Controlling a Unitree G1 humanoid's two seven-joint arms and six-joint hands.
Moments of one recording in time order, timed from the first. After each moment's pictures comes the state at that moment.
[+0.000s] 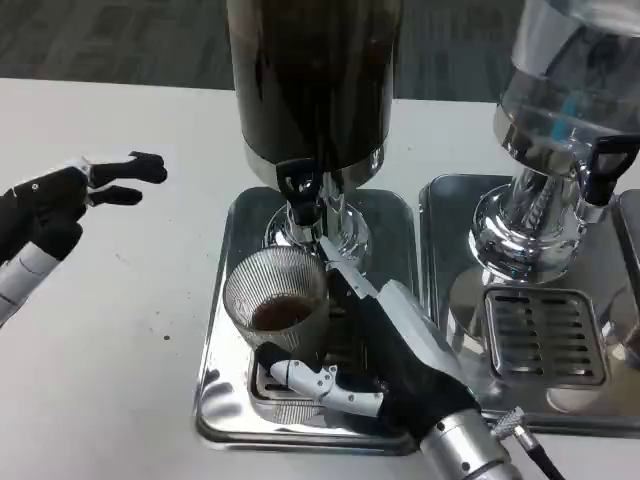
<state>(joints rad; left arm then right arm) -0.11 0.54 0.30 0.51 -0.35 -0.80 -0.81 0.05 -0.09 0.42 0.09 -0.50 -0.19 -0.08</state>
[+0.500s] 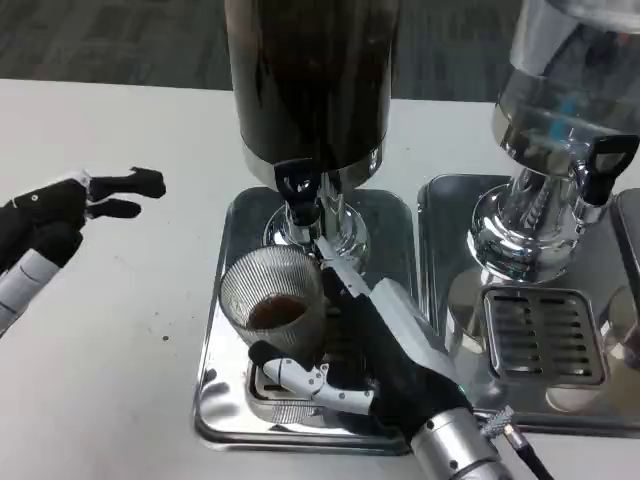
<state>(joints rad) -0.09 0.54 0.30 0.51 -0.35 -0.79 -0.81 0.04 -0.06 0.44 0.09 -0.54 -0.14 -0.10</state>
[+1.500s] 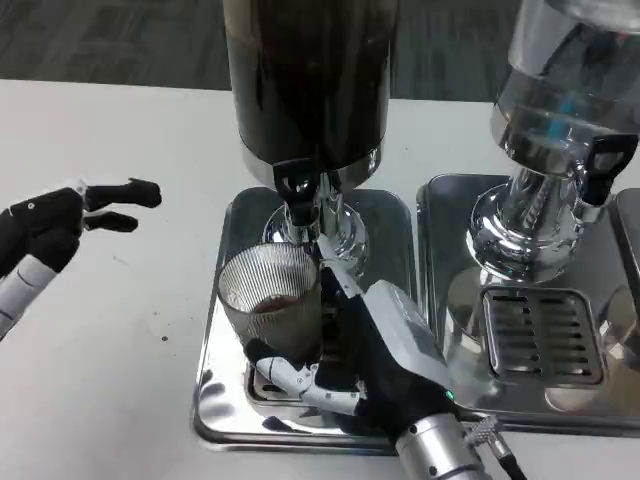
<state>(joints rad) -0.07 0.55 0.30 0.50 -0.35 -0.78 -0.80 0.05 -0.03 0.50 0.09 -0.62 -0.05 -0.21</state>
